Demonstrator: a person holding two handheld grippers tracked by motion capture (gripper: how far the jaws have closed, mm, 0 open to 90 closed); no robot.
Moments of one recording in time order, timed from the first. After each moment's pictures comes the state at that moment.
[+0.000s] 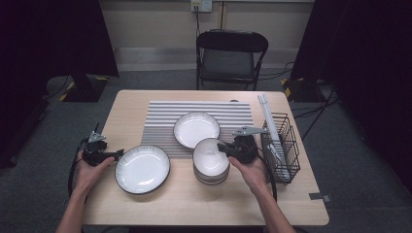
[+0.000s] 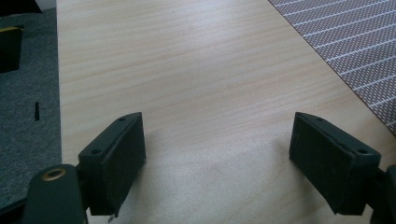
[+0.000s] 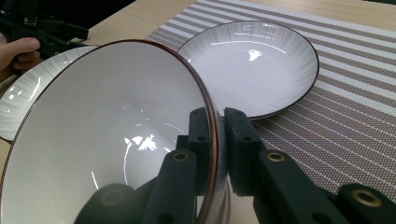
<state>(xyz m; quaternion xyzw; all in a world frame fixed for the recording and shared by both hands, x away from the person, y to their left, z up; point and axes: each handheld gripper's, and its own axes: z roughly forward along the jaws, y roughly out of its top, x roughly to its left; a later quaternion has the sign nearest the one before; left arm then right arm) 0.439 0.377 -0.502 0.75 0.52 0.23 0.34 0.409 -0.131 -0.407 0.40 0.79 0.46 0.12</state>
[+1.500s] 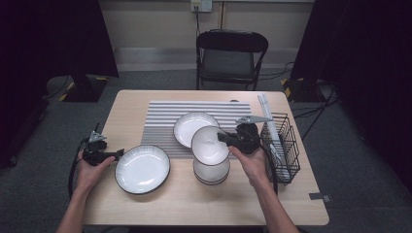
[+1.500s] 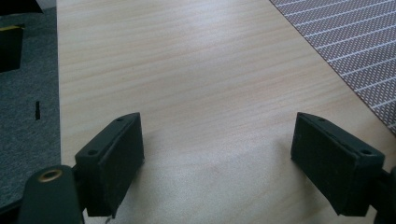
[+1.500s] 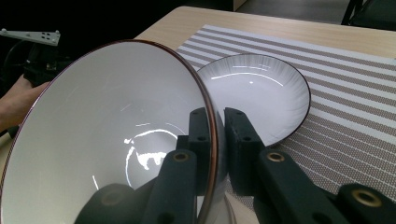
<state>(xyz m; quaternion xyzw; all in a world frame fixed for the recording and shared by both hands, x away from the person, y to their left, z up) 0.440 0.376 -0.503 0.75 0.52 0.23 0.34 0.416 -0.129 -0.370 0.42 0.76 0.48 0.11</state>
